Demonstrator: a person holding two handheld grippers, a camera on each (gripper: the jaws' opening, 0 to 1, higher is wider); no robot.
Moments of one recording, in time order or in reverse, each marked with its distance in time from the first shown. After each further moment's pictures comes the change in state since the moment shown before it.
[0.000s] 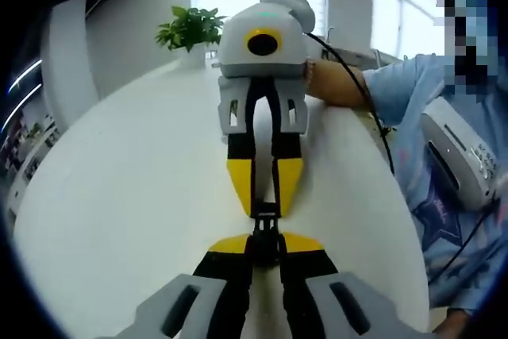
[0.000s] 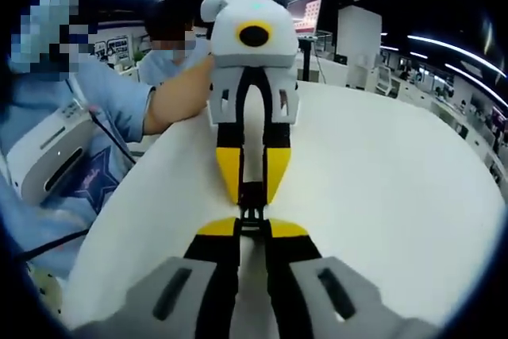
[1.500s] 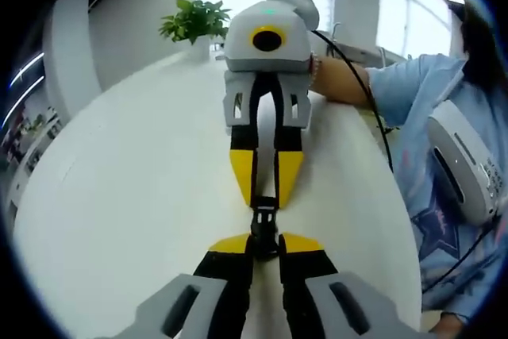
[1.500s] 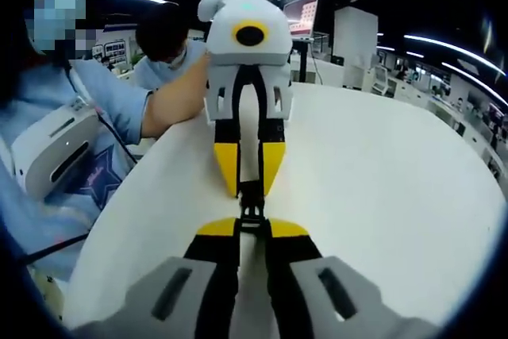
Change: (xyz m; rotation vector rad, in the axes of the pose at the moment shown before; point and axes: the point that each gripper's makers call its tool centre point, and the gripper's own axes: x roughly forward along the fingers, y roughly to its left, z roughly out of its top) left arm -0.003 -0.002 -0.003 -0.035 0.044 0.020; right arm -0.006 0.003 -0.001 0.035 -0.023 -0.045
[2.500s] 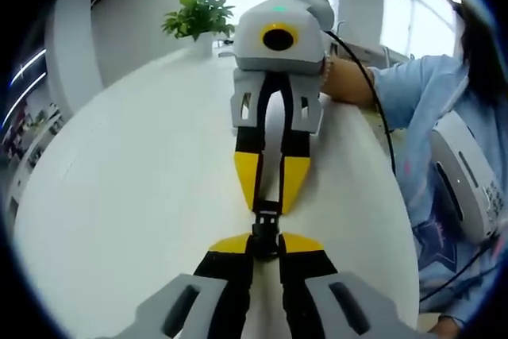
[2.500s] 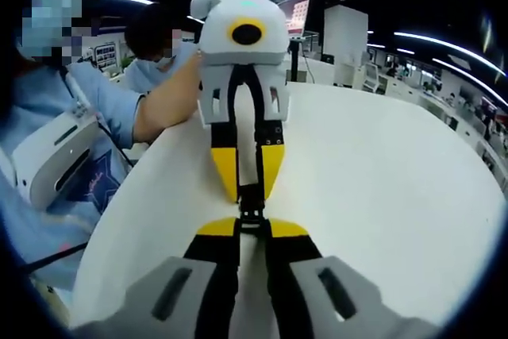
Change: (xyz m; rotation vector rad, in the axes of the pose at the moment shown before) left arm 0.001 -0.002 -0.002 -0.015 0.018 0.015; right arm 0.005 0.008 0.000 0.029 0.003 -0.049
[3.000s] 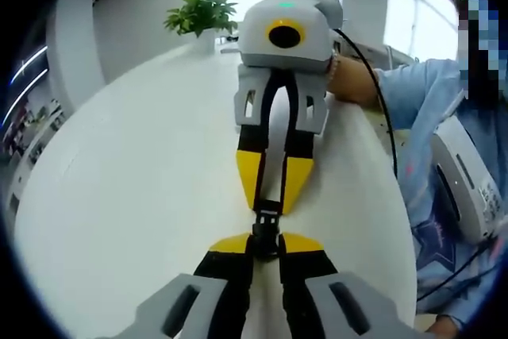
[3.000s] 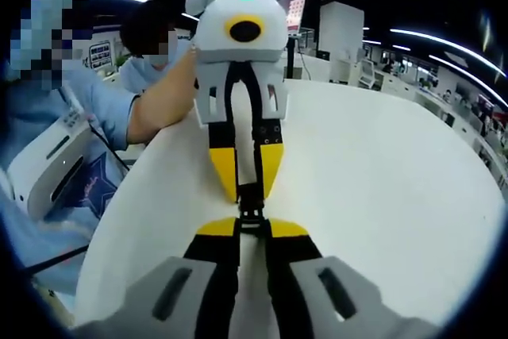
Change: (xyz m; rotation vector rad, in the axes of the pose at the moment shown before) left arm -0.002 0.003 -0.002 -0.013 0.017 0.006; right arm 0.003 -0.003 0.001 0.013 0.022 -0.023
